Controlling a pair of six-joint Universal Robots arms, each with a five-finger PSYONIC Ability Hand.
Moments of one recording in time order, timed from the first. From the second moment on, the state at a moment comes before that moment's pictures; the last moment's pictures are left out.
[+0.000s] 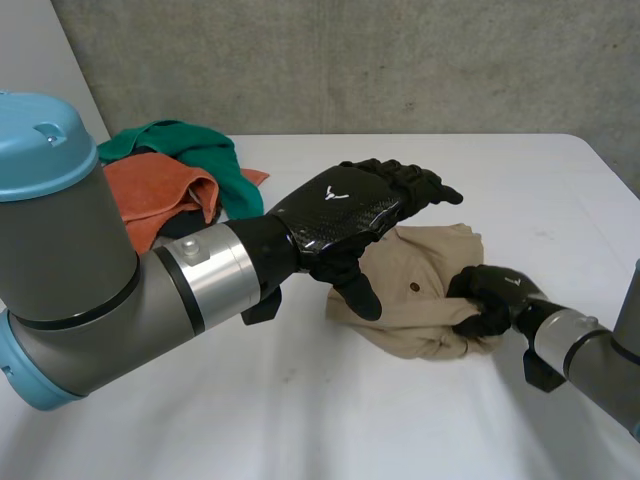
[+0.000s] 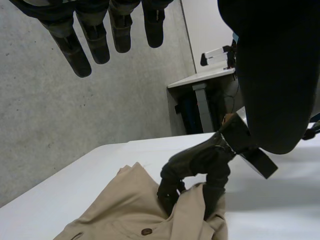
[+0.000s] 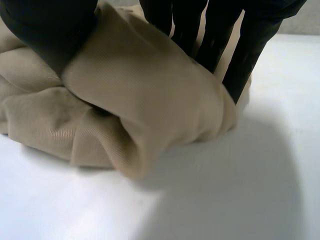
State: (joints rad) left arm 4.11 -1.85 -1.39 3.14 -0.93 3.18; right arm 1.69 -1.09 1.80 -0.24 1.14 3.13; left_hand 0.19 0.20 0.21 0.20 0.05; right_hand 0.97 1.12 1.09 1.11 0.90
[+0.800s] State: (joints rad) left arm 4.06 -1.86 -1.30 3.18 -0.94 3.11; right arm 1.35 -0.26 0.23 0.10 1.35 3.30; left_hand 0.19 0.20 0.21 0.20 0.05; right_hand 1.06 1.16 1.14 1.18 0.95
